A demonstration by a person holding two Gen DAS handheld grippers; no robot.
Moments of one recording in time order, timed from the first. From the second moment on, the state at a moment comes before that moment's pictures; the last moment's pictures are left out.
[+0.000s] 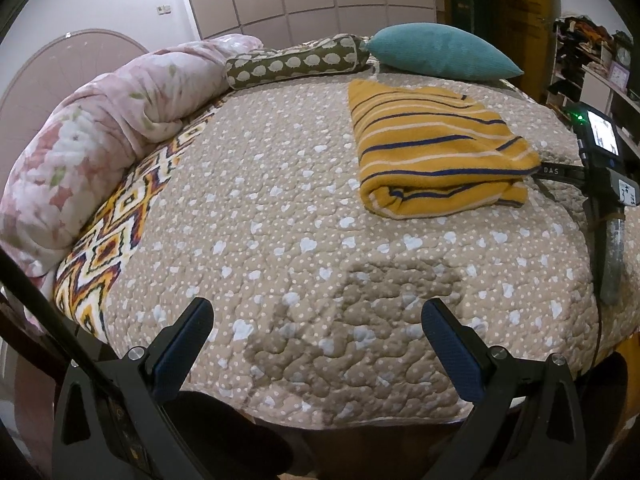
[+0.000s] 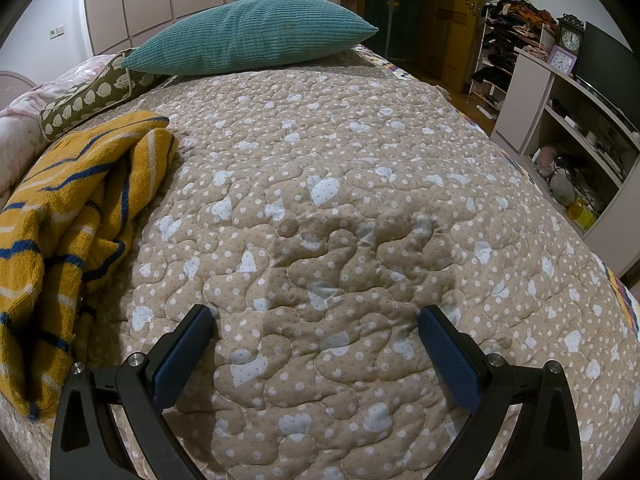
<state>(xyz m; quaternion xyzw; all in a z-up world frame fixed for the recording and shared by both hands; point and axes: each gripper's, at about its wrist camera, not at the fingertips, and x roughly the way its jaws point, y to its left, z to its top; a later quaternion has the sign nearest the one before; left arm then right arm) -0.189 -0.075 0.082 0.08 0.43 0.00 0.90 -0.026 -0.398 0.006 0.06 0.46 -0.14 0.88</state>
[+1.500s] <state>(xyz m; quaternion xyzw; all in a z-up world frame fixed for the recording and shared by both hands) -0.188 -0.083 0.066 0.09 0.45 -0.02 0.89 -0.150 -0.363 0.075 0.14 0.34 -0.13 0.92</state>
